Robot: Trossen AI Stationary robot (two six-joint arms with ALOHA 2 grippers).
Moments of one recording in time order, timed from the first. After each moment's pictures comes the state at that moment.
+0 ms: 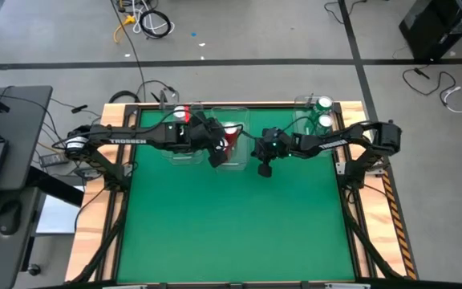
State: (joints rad) left arm 0.12 1.55 1.33 -0.62 -0.44 -0.15; right arm -0.30 1.62 0.67 0.23 -0.08 -0.13
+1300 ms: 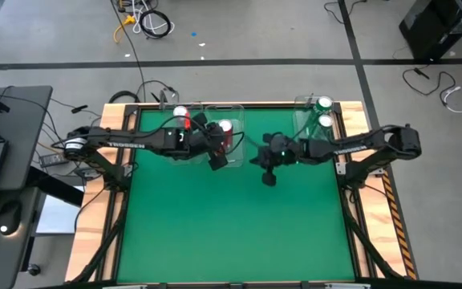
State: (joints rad) left arm 0.05 1.54 1.33 -0.59 -0.56 -0.09; right arm -0.17 1.42 0.68 0.11 -0.02 -0.09
